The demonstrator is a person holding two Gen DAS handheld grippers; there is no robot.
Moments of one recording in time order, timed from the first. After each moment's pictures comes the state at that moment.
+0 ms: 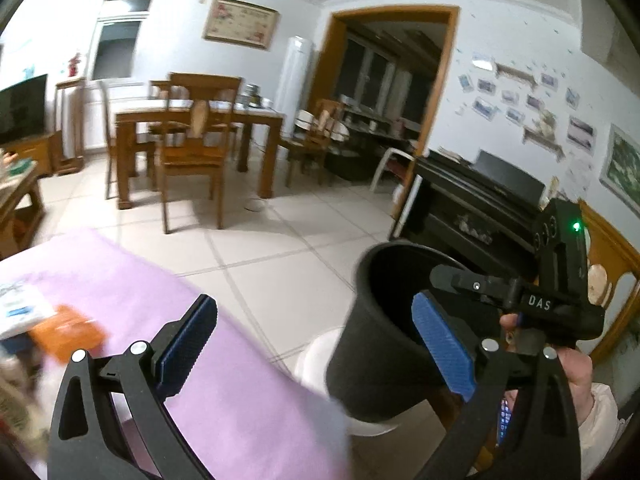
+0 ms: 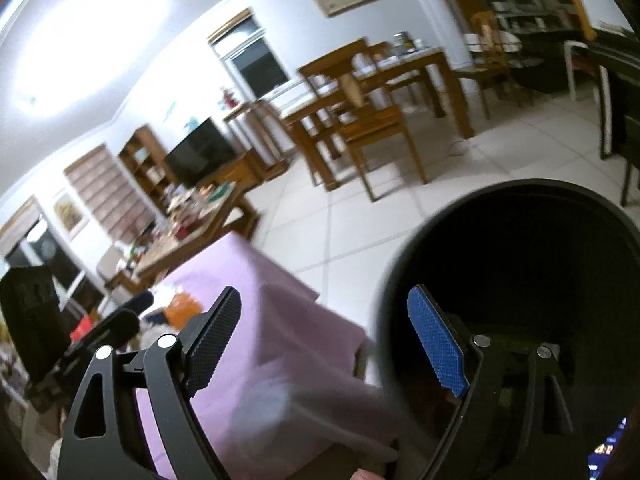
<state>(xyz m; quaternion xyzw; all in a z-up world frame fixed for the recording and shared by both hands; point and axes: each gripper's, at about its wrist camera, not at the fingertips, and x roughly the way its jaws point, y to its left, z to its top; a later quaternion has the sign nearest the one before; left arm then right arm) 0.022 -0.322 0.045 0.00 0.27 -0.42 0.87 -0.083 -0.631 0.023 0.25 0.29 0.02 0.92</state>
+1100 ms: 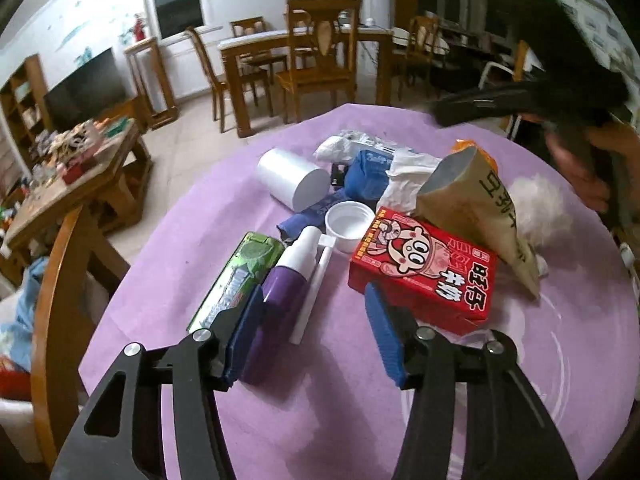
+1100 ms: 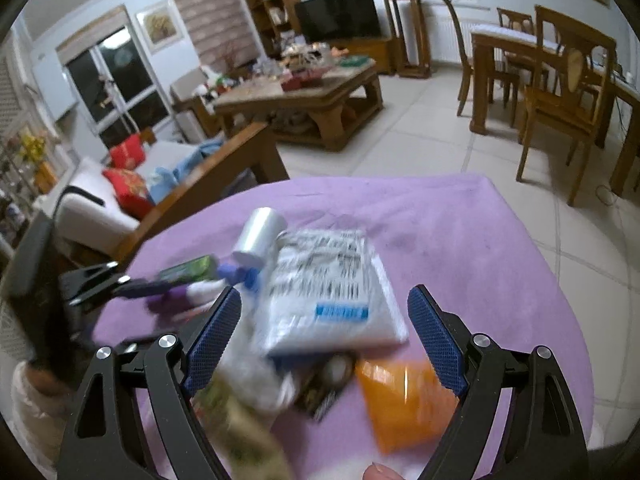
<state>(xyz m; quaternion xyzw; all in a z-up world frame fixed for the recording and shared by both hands) 0.138 -0.033 -0.028 0.16 0.38 -0.27 0.87 0.218 -0.241 0.016 0.03 0.44 0.24 0.87</state>
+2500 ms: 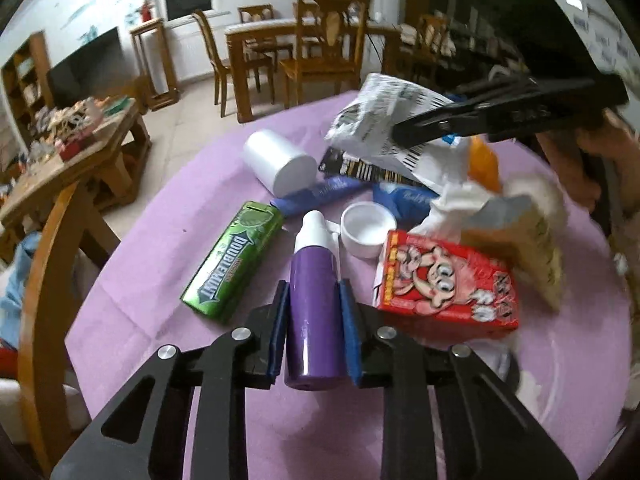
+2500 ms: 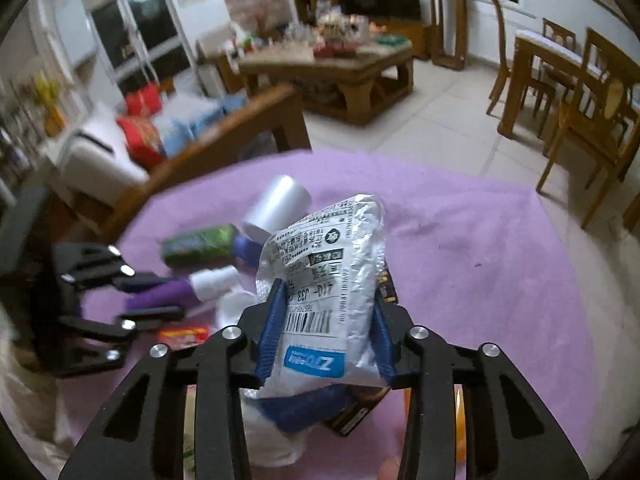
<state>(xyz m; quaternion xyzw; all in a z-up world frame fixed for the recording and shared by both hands) 0.141 -0.020 -0.033 0.11 0.41 -0.26 0.87 0.213 -0.210 0.015 -0.02 0.45 0.29 0.85</state>
